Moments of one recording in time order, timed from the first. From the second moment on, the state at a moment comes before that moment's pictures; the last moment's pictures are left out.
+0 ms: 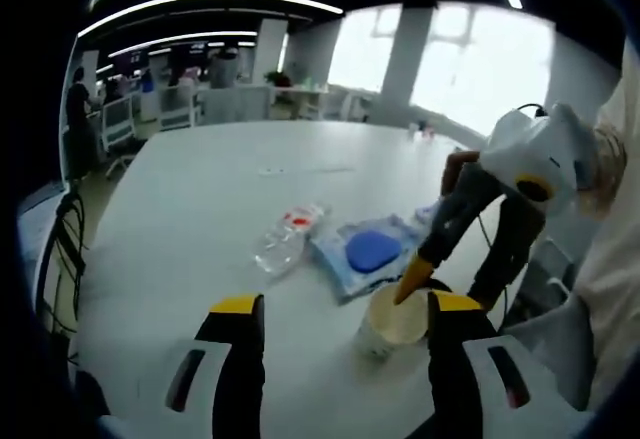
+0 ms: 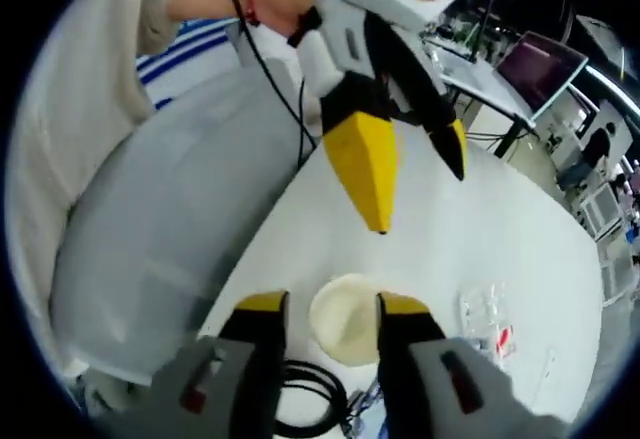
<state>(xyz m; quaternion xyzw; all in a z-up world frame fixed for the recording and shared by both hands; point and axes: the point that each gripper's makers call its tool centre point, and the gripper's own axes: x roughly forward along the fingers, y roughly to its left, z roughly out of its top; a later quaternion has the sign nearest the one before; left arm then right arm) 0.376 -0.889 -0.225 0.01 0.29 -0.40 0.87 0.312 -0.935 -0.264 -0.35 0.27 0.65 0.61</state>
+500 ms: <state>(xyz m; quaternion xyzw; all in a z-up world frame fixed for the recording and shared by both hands) 0.382 -0.907 -0.215 0.02 0.28 -0.42 0.86 0.323 -0.948 -0.233 -0.28 0.25 0.61 0.70</state>
